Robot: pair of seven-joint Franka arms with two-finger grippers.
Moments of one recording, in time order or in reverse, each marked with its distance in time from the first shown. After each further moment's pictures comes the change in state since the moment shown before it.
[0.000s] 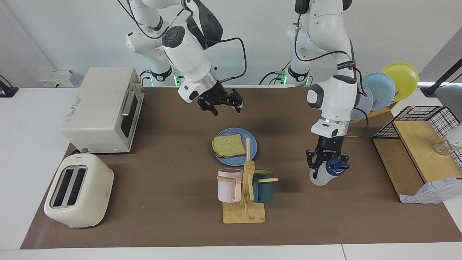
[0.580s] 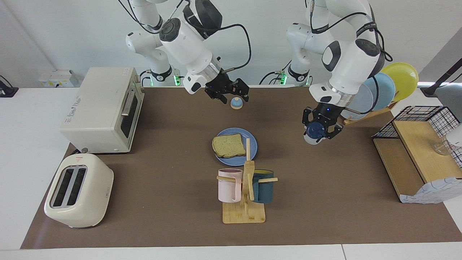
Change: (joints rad) left arm -0.013 -0.286 -0.020 -0.010 0.200 -0.621 0.389; right arm 0.026 -0.027 0.010 0.001 0.134 -0.020 0.149
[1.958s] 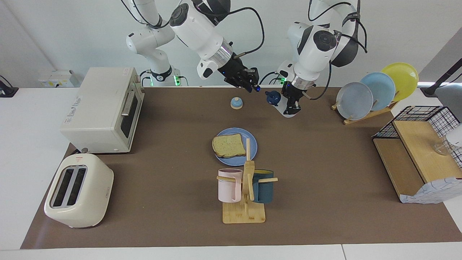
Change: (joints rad) left arm -0.148 -0.159 -0.056 -0.199 0.091 -0.157 0.344; right arm 0.092 -0.029 0.000 -0.019 0.080 0.166 0.123
